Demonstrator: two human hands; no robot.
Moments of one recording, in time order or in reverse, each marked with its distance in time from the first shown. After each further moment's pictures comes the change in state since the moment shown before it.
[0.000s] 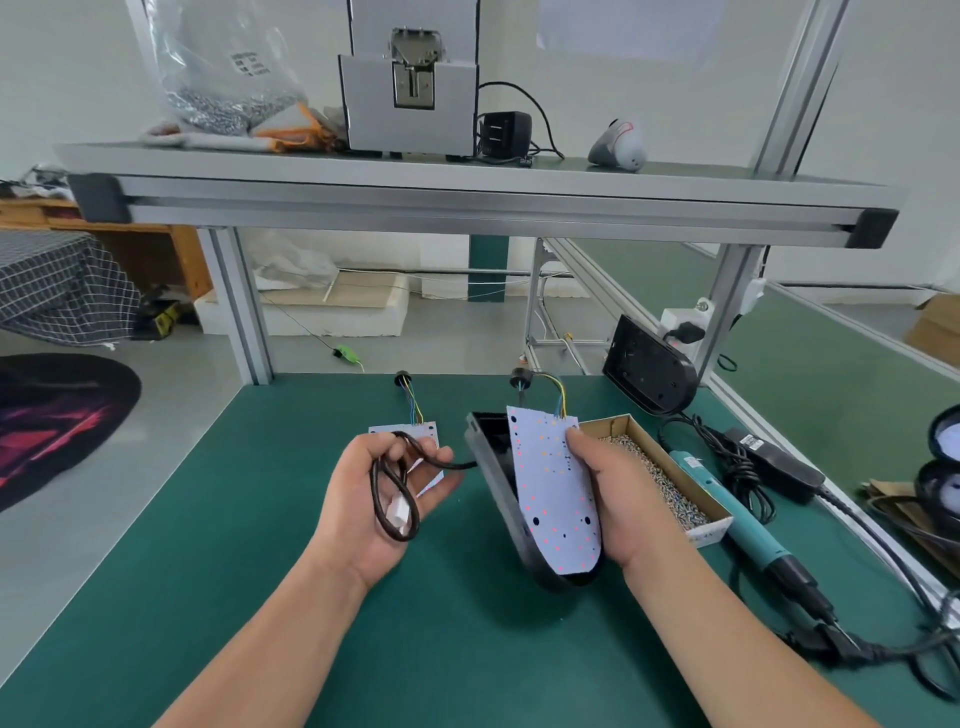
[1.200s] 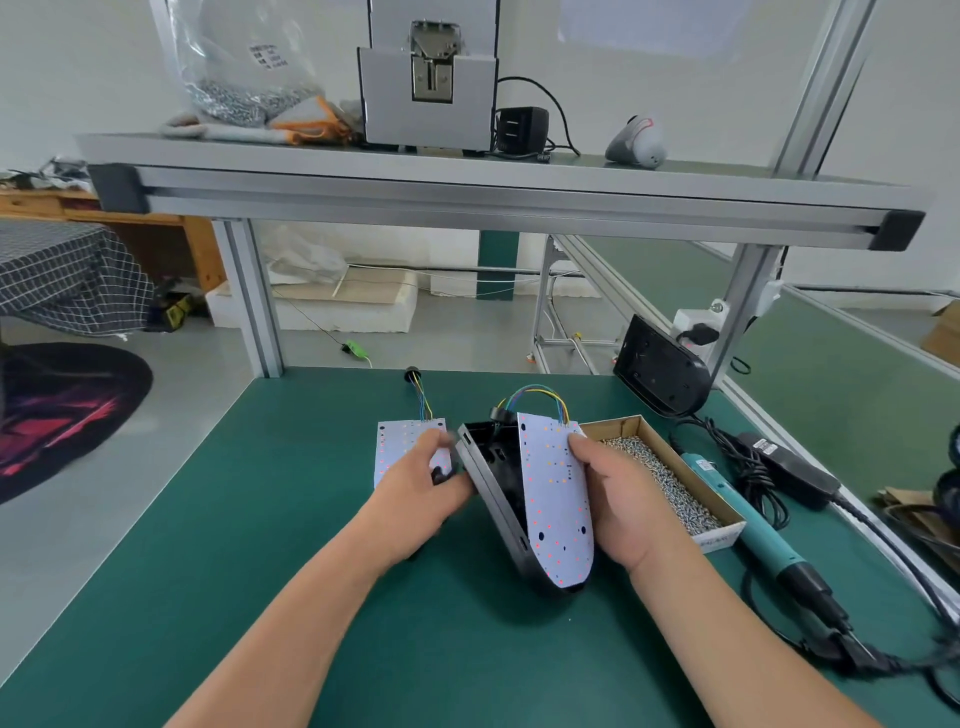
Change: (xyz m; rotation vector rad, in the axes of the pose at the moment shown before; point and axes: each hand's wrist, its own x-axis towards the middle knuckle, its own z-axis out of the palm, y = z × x) left_hand 0.005 -0.010 -0.001 1.148 -0.011 0.016; right_hand 0.005 0.006 0.002 0.053 -0.102 0.029
